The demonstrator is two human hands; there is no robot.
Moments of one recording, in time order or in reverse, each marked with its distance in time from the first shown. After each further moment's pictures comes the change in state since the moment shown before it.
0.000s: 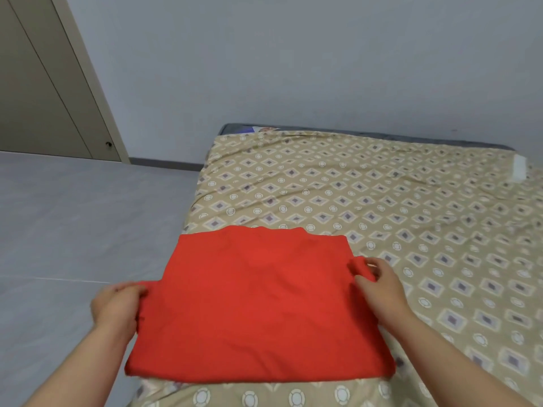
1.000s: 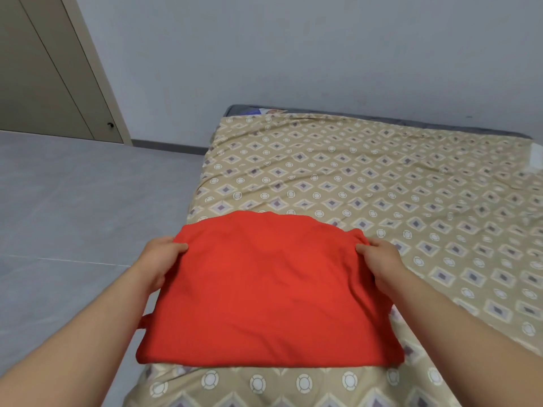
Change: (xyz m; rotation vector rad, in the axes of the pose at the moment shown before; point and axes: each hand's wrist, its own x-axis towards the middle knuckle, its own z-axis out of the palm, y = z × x) left_hand 0.009 0.036 0.046 0.145 -0.451 0.089; right_hand 0.043 -0.016 0.029 0.142 -0.041 0.257
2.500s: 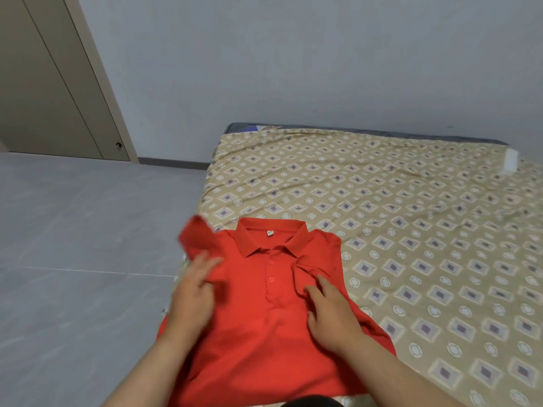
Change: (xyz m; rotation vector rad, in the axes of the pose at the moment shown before) left_hand -0.128 -0.046 0.031 0.243 0.082 0.678; right_hand -0.118 0.085 0.026 -0.887 -0.247 -0.685
